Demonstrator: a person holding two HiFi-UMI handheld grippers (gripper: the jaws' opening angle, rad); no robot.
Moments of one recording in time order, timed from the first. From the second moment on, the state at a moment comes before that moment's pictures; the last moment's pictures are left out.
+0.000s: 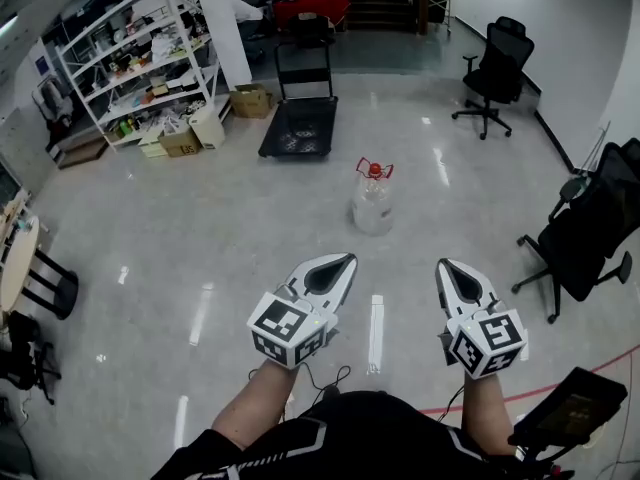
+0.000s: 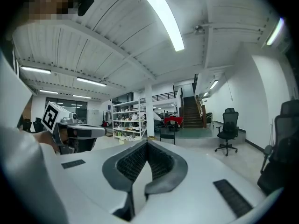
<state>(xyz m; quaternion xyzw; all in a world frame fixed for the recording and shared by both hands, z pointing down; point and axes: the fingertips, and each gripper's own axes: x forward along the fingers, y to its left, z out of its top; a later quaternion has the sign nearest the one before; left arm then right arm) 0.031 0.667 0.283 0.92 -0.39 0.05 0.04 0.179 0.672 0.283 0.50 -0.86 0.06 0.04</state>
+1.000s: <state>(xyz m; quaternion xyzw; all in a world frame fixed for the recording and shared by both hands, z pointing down) 0.052 0.647 0.297 0.91 -0.41 0.06 0.05 0.198 0.650 0.282 0.48 -0.88 0.03 0.05</state>
